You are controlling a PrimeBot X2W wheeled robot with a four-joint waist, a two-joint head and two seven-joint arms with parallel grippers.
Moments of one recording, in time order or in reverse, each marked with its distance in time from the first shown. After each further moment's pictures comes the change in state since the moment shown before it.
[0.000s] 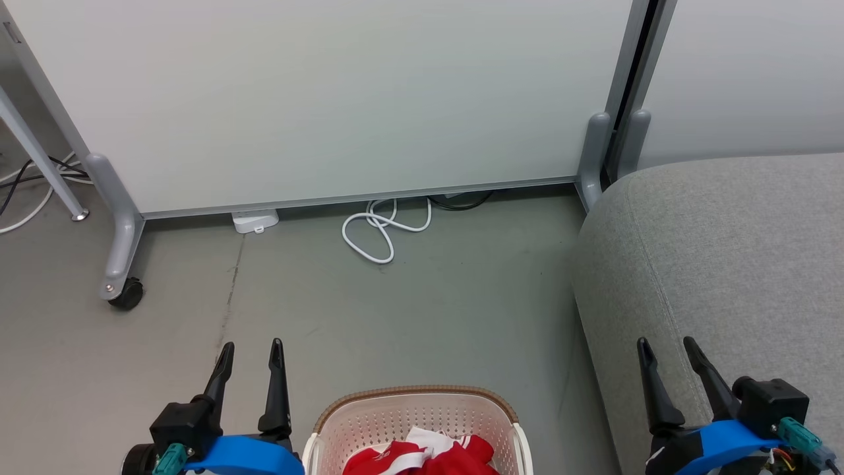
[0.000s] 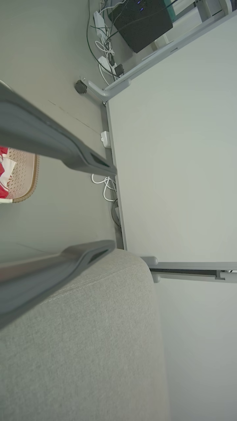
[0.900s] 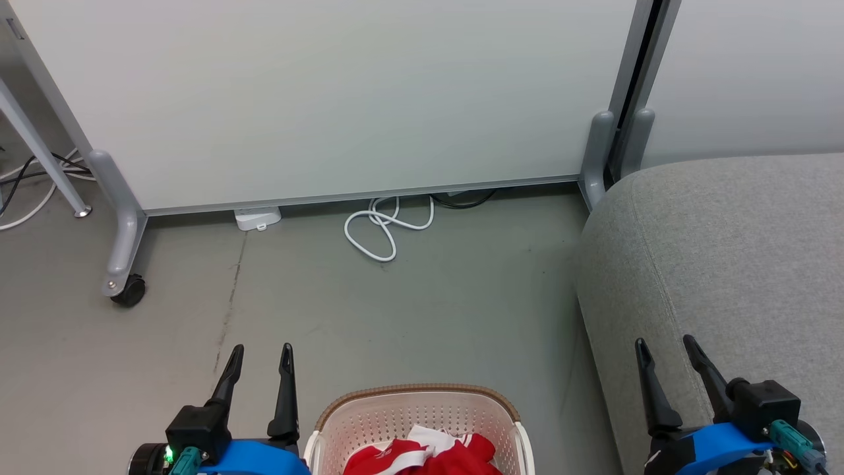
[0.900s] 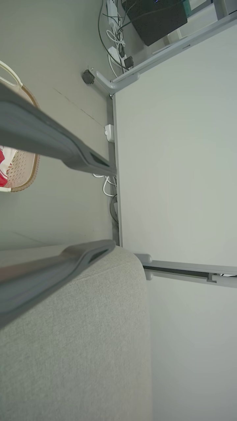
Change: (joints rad) left arm -0.001 -0.001 -0.018 0.022 0.054 0.008 -0.022; right arm 0.000 -0.001 -0.004 0.005 -0.086 0.000 -0.027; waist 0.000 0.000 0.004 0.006
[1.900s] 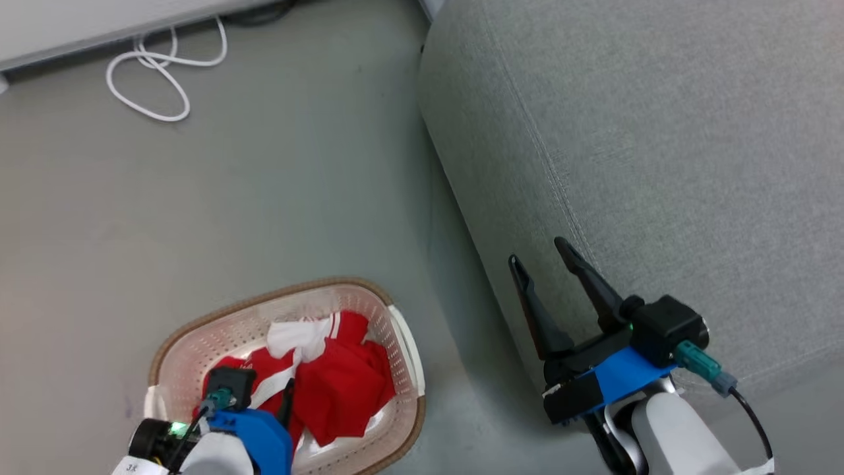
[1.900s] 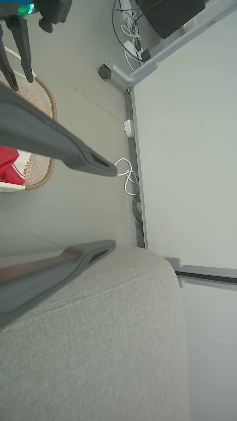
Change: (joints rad) left arm -0.256 0.089 -0.164 0.505 0.021 -0.062 0.161; right arm -0.245 -0.002 0.318 -0.002 0.086 0.001 -0.058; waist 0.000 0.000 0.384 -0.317
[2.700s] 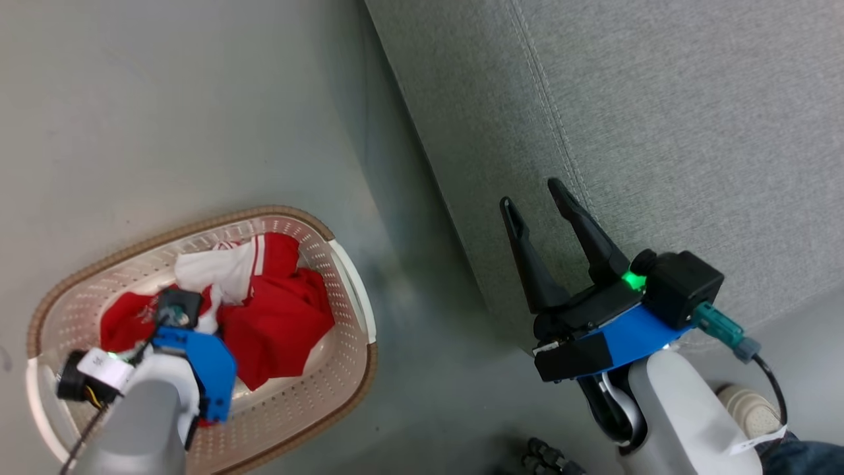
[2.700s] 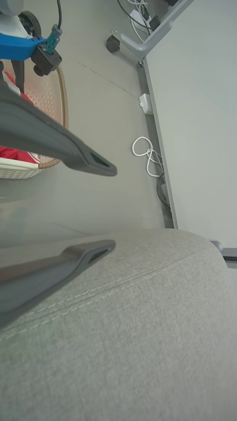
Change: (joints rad) left arm -0.312 0.079 -0.047 0.315 0.029 0.064 0.121; right arm -0.113 -0.001 0.045 -0.044 0.110 0.000 -0.030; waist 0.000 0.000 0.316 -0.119
